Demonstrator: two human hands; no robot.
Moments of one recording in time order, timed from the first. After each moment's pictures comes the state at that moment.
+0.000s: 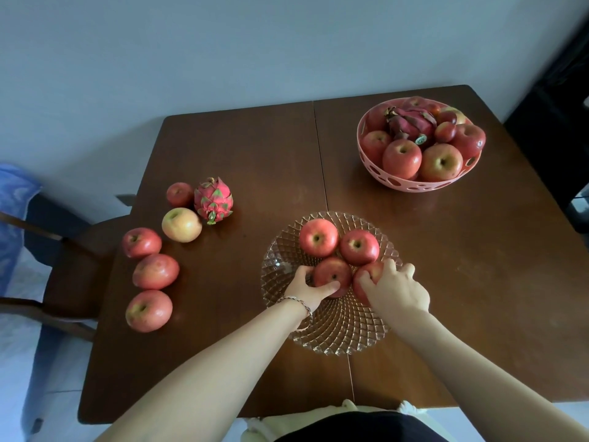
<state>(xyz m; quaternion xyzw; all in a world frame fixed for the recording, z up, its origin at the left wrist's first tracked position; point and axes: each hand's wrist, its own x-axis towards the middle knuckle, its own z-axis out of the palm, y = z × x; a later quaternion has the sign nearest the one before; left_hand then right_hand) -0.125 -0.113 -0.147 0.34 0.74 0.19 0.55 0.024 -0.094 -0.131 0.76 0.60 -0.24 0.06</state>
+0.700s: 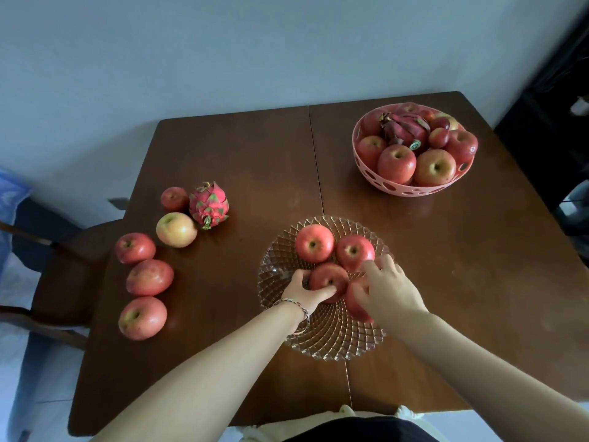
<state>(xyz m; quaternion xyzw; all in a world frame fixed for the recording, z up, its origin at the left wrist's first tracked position) -0.126 -0.113 -0.142 0.33 0.74 0.18 0.56 0.022 -0.099 -0.102 0.64 0.73 -0.22 0.06</state>
